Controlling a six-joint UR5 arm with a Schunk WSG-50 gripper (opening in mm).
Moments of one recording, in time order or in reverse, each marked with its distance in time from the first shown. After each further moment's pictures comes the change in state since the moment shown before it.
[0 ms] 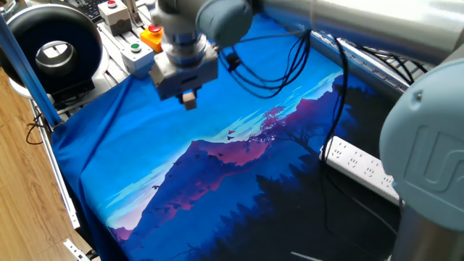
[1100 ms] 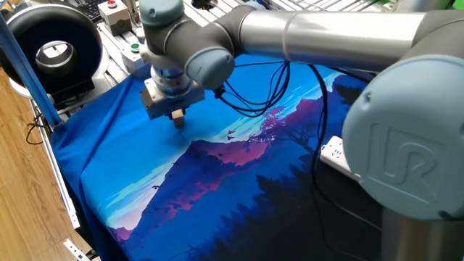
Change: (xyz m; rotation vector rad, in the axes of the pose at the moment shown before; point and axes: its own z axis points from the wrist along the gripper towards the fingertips) arm -0.013 0.023 0.061 0.005 -0.059 0.031
